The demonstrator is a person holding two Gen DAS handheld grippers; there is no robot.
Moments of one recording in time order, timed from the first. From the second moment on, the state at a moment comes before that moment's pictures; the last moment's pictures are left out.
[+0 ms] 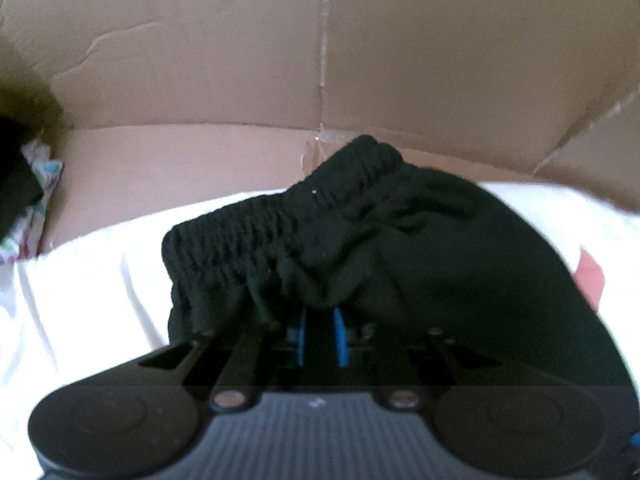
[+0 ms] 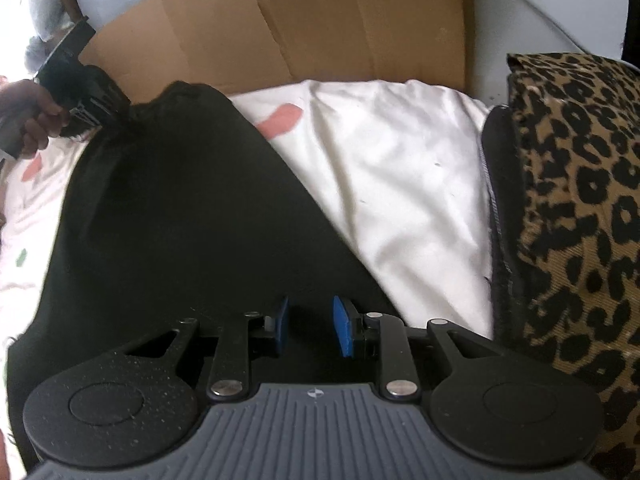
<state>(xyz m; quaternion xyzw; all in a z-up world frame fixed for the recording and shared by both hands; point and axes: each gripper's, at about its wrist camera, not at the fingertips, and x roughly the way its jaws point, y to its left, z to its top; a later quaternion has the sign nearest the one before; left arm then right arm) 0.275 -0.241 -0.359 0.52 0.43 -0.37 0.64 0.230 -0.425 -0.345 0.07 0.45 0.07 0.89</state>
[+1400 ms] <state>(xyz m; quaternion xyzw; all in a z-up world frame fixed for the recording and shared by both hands) 0.279 -0.181 -0.294 0.45 0.45 -0.33 0.70 0.196 -0.436 -0.331 0.06 0.48 0.00 0.87</state>
